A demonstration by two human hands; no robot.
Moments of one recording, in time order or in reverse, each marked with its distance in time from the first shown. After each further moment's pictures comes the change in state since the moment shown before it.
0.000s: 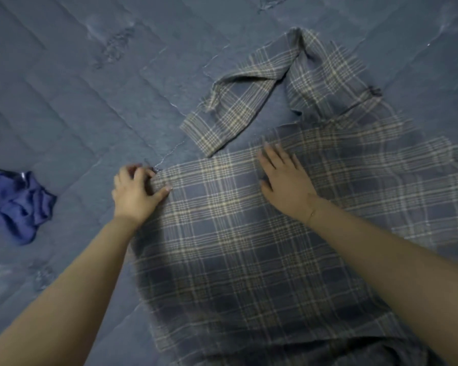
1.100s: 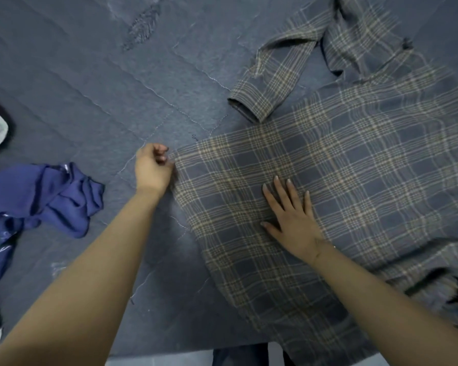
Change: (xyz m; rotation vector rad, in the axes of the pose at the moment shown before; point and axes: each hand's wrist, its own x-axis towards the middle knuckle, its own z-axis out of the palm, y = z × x) left_hand 0.033 -0.078 -0.040 -0.418 0.037 -0.012; right_hand -0.077 -0.156 0.111 0.073 -0.033 0.171
